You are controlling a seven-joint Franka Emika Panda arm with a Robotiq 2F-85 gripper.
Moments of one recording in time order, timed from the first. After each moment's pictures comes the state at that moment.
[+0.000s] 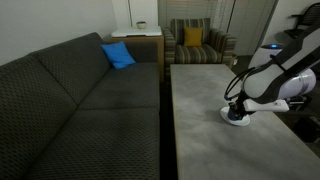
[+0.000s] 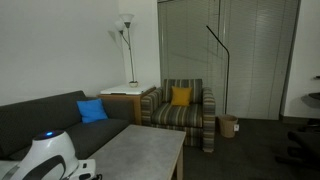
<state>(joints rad) 0.13 1.47 -0.09 -1.25 0.08 2.83 0.29</state>
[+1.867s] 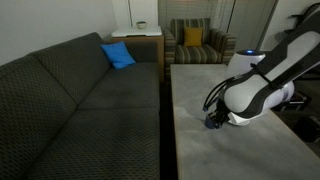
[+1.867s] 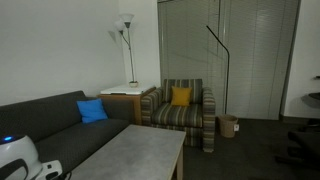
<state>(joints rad) 0.27 1.47 -0.04 -1.28 0.02 2.86 0.10</state>
